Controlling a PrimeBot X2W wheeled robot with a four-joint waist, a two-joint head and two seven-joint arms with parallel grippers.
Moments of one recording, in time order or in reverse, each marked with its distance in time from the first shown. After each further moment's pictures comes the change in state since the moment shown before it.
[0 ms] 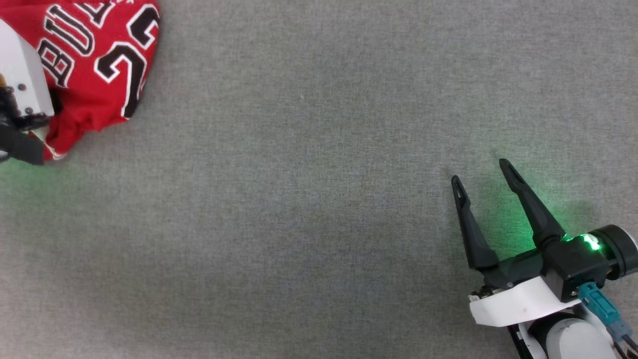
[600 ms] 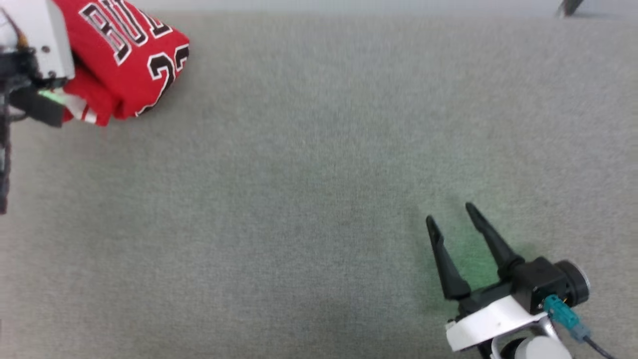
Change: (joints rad) left arm -0.123 -0.041 -0.071 -0.005 0.081 -0.004 -0.101; right arm 0.017 0.028 0.045 0.236 0.104 0.000 -0.102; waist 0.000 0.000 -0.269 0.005
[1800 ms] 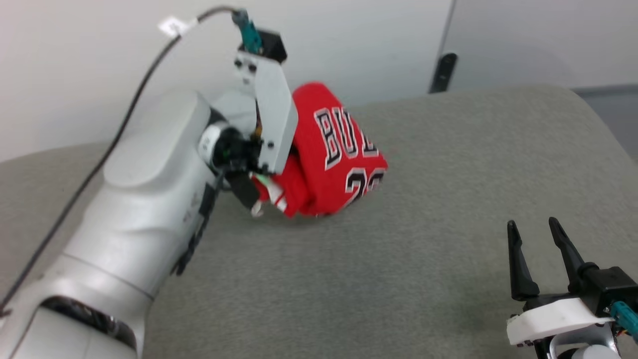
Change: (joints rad) left arm 0.213 -0.296 -0.162 -0.292 -0.130 -0.024 0.120; right arm 0.046 0.001 -0.262 0.081 -0.020 0.000 -0.029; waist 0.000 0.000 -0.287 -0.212
